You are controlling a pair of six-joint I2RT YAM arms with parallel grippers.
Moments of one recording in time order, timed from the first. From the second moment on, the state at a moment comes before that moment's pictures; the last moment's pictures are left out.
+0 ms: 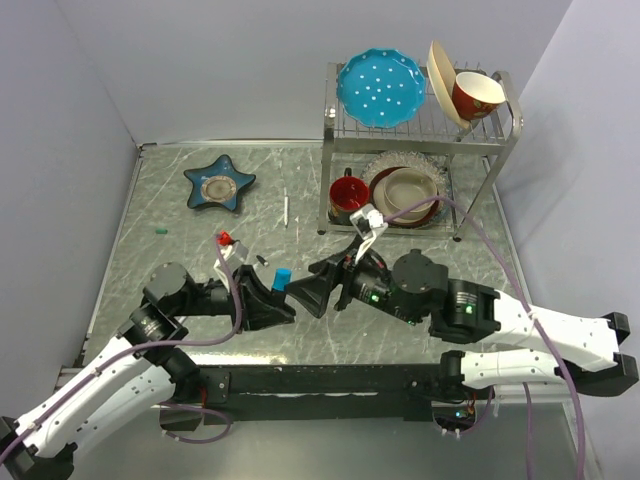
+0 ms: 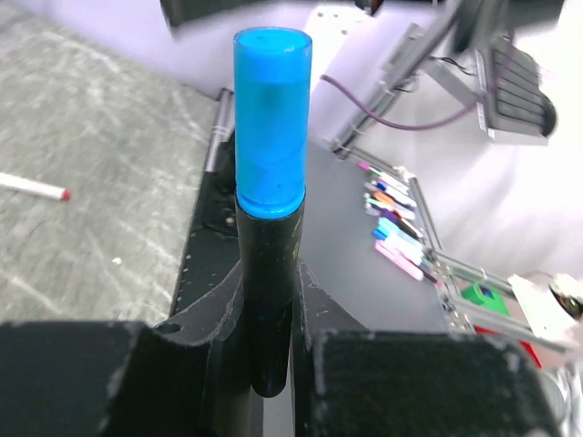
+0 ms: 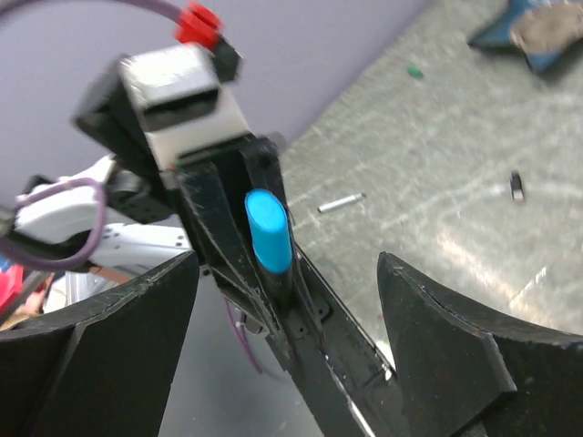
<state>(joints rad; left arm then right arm) -0.71 0.56 0.56 0.09 0.84 -0.59 1.34 0.97 1.12 -0.24 0.29 0.59</state>
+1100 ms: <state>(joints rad) -0.71 0.55 0.54 0.18 0.96 -0.62 1.31 1.08 1.23 -0.21 0.06 0.46</state>
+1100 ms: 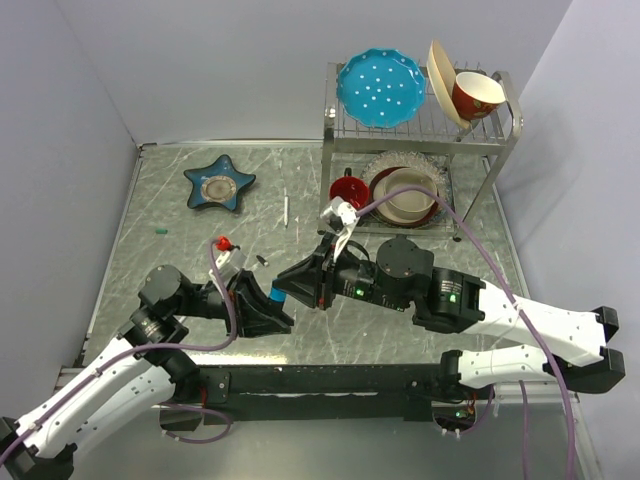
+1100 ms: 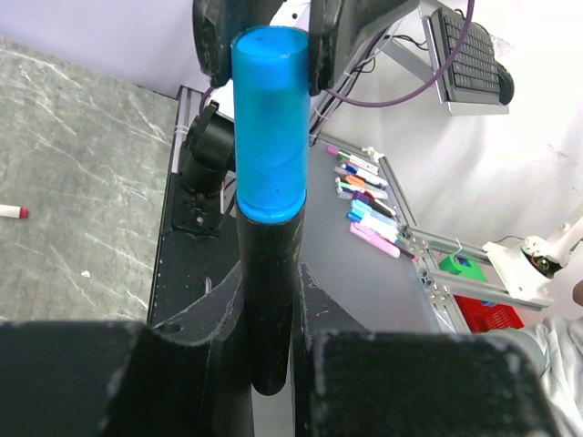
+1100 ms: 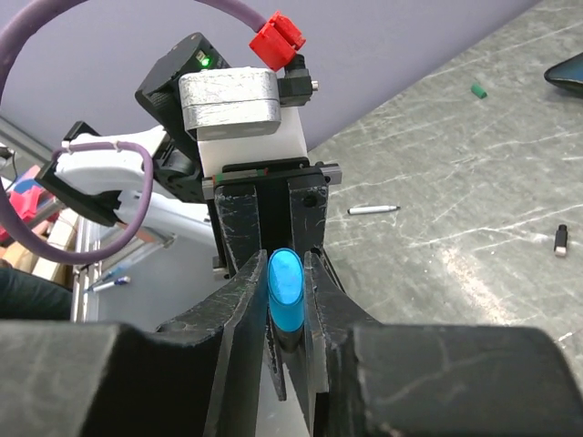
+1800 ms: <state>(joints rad) -0.72 0.73 0.57 0.20 0.98 -0.59 1.28 0.96 0.88 0.15 0.18 0.61</state>
